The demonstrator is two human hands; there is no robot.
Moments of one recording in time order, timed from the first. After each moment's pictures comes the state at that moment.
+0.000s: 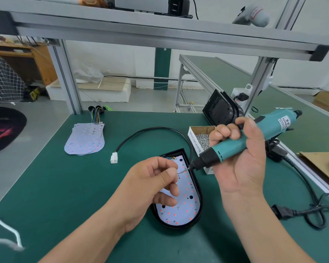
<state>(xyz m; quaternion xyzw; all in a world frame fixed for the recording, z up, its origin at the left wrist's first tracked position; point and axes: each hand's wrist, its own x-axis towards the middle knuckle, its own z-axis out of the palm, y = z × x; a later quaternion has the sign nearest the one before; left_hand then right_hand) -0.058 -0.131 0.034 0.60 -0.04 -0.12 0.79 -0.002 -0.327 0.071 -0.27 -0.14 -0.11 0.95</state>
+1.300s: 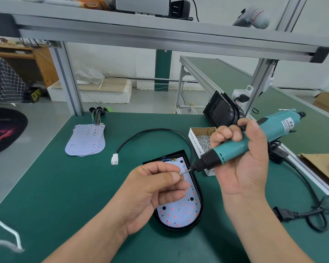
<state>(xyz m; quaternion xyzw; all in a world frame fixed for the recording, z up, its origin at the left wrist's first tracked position) -0.061 -0.136 0.041 0.48 0.02 -0.15 0.86 -0.003 -0.328 0.072 -0.27 -0.14 -0.11 0.95</state>
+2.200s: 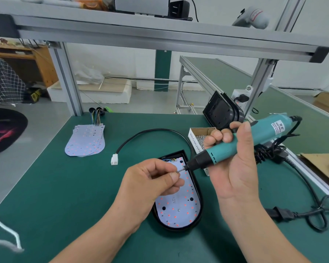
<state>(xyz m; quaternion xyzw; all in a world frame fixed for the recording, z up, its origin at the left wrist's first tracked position) -0.056 -0.141 0.027 0.61 0.00 -0.01 0.79 -0.002 -0.320 0.061 -0.31 -0.11 -0.12 0.94</state>
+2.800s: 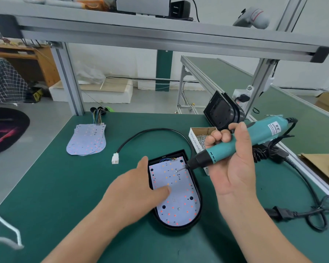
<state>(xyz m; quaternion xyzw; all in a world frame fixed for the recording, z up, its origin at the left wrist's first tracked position) -0.055 -0.114 0.031 0.96 0.03 -0.04 0.29 0.006 -0.322 0.057 -0.30 -0.08 -0.12 0.94</state>
